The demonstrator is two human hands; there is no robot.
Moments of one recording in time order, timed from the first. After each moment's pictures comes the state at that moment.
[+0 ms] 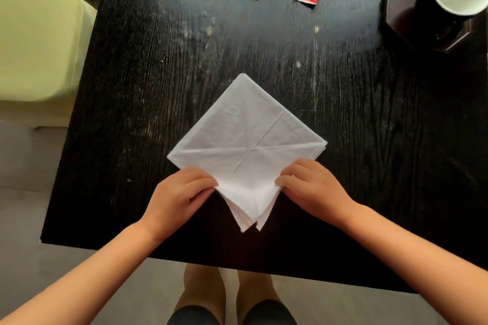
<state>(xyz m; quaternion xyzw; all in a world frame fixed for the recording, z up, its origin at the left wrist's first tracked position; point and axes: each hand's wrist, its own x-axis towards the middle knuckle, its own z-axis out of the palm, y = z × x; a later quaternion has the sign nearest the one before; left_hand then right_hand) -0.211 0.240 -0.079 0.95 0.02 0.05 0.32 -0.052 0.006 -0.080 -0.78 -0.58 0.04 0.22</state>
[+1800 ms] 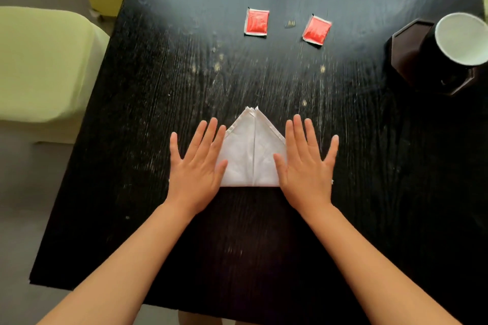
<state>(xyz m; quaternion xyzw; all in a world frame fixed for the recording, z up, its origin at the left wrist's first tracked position) -0.120 0.261 -0.117 0.98 0.16 -0.03 0.08 -0.008 0.079 -0.100 -0.95 -0.29 0.06 0.02</state>
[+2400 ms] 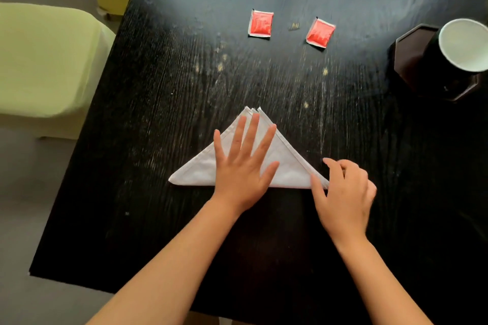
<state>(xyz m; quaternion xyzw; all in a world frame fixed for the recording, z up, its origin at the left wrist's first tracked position) -0.075 0.198 -0.102 0.98 0.15 0.01 0.14 -0.016 0.022 -0.083 -0.98 -0.17 0.02 0.09</state>
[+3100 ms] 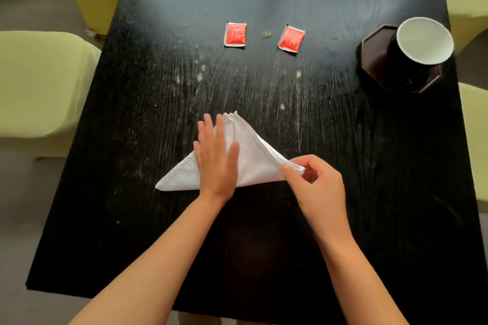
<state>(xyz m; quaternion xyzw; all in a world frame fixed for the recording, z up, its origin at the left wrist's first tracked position) -0.064 0.199 -0.085 0.85 0.31 0.06 0.43 -0.024 0.045 -0.016 -0.84 -0.01 0.18 0.51</state>
